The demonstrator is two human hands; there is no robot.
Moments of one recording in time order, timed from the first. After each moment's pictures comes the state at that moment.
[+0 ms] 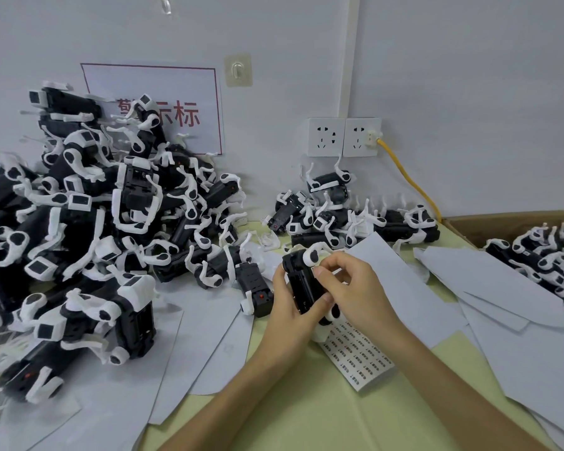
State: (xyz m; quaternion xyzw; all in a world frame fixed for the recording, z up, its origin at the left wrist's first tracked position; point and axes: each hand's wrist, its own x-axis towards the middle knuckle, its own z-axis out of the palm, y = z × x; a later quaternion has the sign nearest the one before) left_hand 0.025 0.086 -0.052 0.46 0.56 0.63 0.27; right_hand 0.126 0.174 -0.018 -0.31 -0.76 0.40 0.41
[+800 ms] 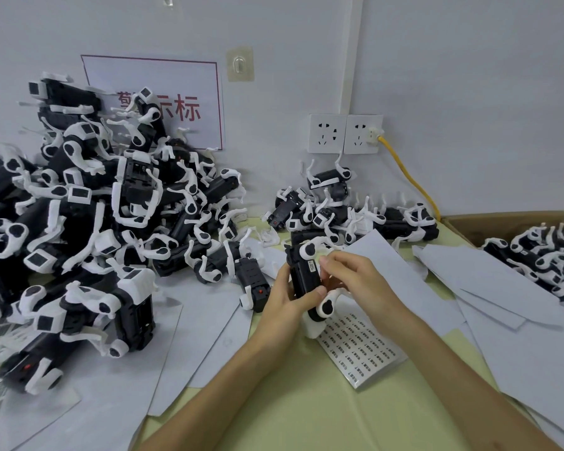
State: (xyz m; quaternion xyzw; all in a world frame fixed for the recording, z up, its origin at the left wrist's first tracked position) left_hand 0.015 0.089 -0.052 0.40 0.51 0.66 0.40; right_hand 0.135 0.188 -0.013 -0.24 -0.73 0.55 0.32
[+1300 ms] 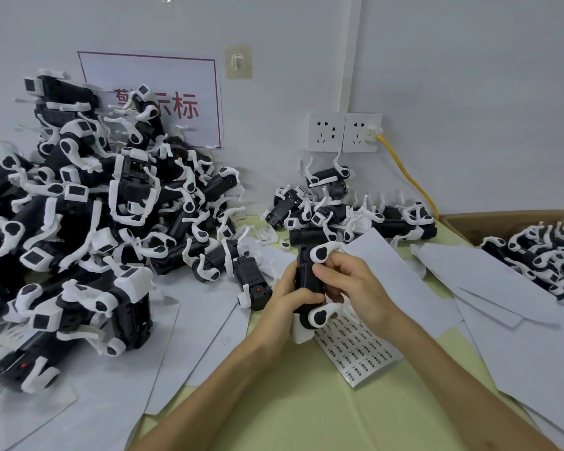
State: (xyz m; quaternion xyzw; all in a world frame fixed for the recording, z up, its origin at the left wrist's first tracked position) left_hand 0.011 0.092 -0.054 0.41 0.46 0.64 0.45; right_hand 0.135 0.185 -0.019 -0.17 -0.72 0.59 0.33
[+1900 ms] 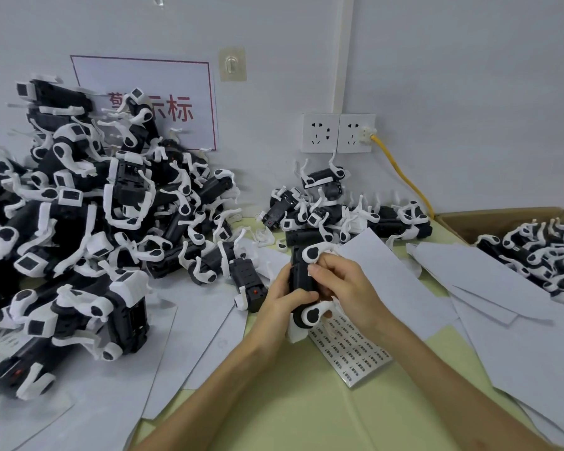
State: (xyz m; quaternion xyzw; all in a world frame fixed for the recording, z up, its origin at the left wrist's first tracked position) left_hand 0.012 0.092 -0.050 0.41 0.45 0.66 0.44; right_hand 0.130 0.180 -0.025 -0.16 -0.73 0.55 0.36
